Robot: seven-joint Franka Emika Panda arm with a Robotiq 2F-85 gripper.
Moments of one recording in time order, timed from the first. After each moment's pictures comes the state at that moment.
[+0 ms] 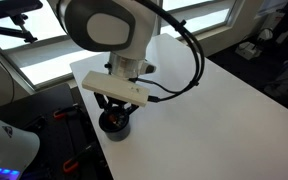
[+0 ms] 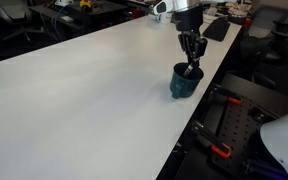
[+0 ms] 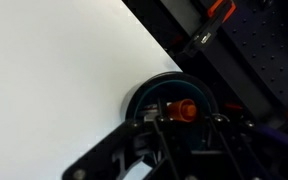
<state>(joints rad) -0.09 0.01 -0.09 -2.64 -0.22 2.27 -0.86</state>
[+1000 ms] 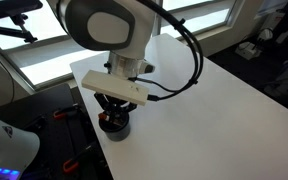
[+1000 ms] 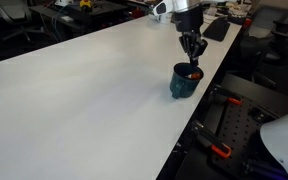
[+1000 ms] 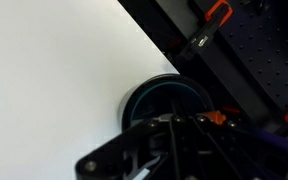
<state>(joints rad) -0.09 0.01 -0.09 -2.64 -0.23 2.26 -0.85</state>
